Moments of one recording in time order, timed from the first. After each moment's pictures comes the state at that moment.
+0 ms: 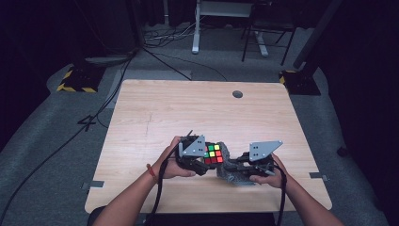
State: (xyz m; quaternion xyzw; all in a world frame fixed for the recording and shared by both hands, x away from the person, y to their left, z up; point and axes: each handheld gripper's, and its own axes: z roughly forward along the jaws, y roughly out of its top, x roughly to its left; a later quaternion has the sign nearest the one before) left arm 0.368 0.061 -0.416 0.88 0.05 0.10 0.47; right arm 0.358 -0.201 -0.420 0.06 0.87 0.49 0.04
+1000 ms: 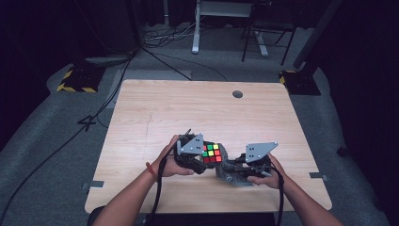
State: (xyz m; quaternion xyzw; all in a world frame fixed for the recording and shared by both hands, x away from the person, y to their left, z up) left arm 0.378 0.068 -0.420 0.87 0.04 0.09 0.48; right arm 0.357 -0.195 -0.425 0.06 0.88 0.47 0.05
